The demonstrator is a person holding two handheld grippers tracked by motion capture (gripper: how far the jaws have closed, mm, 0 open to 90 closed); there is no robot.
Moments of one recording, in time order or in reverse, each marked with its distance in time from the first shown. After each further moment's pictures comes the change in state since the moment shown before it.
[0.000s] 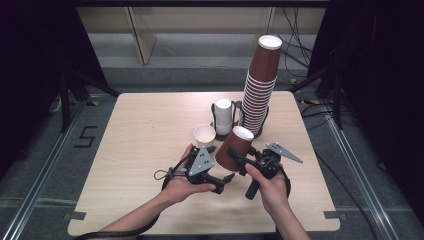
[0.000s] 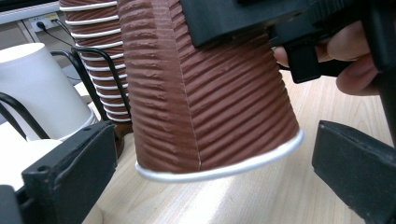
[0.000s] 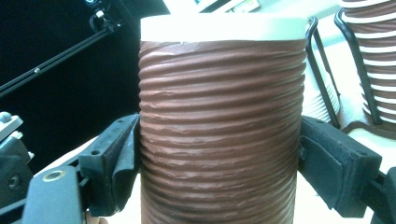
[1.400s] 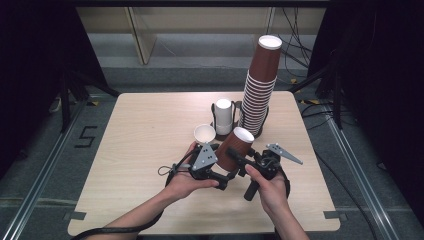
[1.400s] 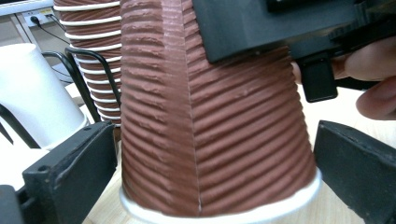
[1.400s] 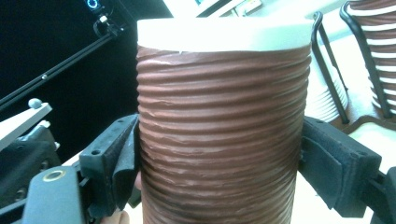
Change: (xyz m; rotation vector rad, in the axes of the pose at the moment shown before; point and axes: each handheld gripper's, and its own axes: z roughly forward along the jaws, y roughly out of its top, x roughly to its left) left arm 0.003 0.006 0.011 0.008 -0.017 -0.031; right arm 0.004 -0.001 -0.002 -0.007 0.019 0.039
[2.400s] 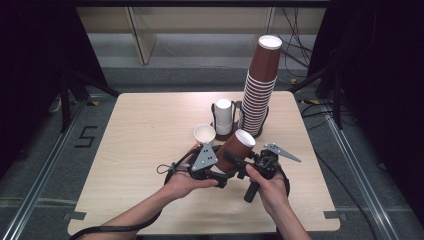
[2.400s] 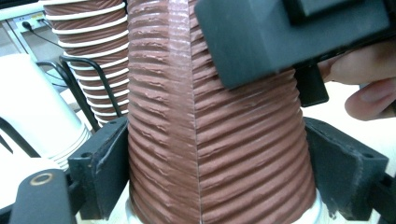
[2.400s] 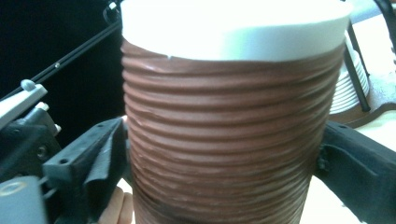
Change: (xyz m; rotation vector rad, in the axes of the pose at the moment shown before) left arm -0.001 0.007 -0.006 -0.003 -0.022 0.059; right arm 0.002 0.000 0.001 0.072 0.038 0.023
